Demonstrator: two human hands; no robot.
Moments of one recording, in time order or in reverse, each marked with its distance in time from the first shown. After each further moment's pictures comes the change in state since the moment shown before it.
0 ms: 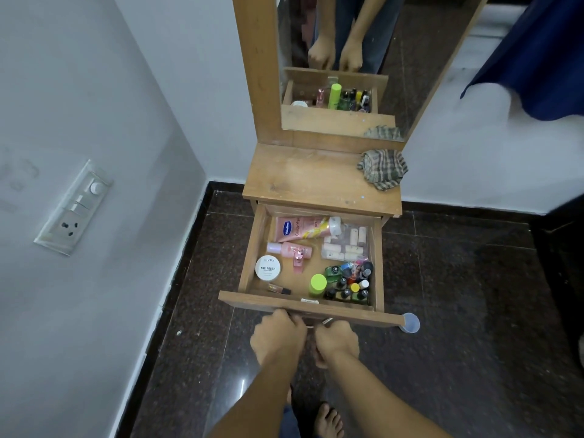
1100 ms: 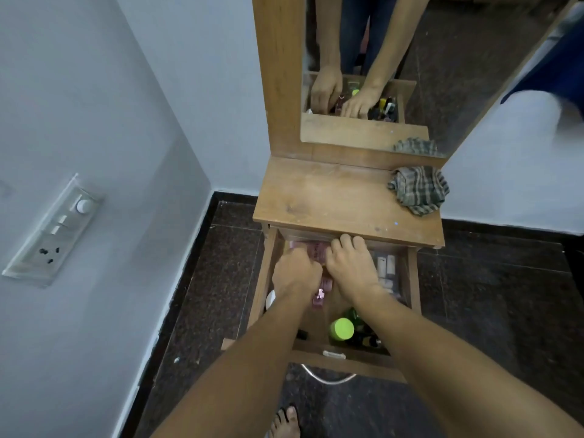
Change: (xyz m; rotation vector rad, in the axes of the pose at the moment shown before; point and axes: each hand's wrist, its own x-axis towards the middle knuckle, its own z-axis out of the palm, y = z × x) left_hand 0.146 0.088 -0.068 -0.190 0.150 0.291; right_hand 0.111 -0.171 -0.028 -1.443 0.551 -1.167
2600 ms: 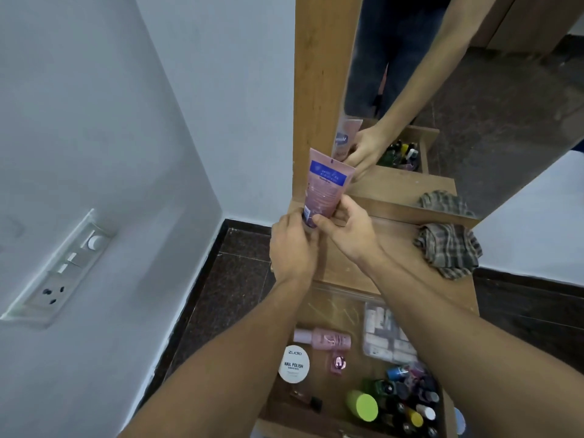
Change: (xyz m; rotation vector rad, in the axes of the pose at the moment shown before) left_hand 0.111 0.019 -0.063 -0.223 0.470 0.242; right_hand 0.130 0.052 -0.080 1.687 0.311 0.276
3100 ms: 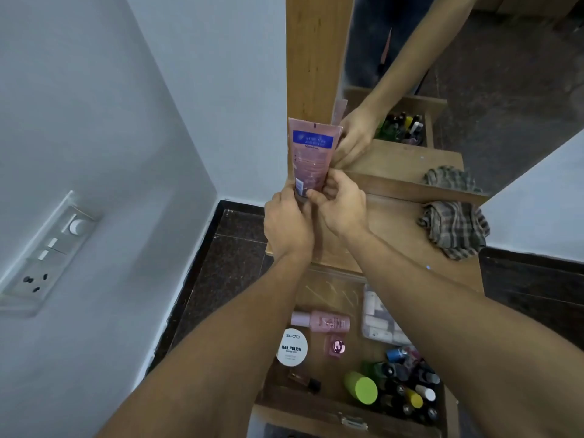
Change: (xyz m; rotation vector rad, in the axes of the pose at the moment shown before) left_hand 0.013 -0.001 0.017 0.011 0.069 -0.095; right_hand 0.021 0.012 0.022 -0.126 0.160 0.037
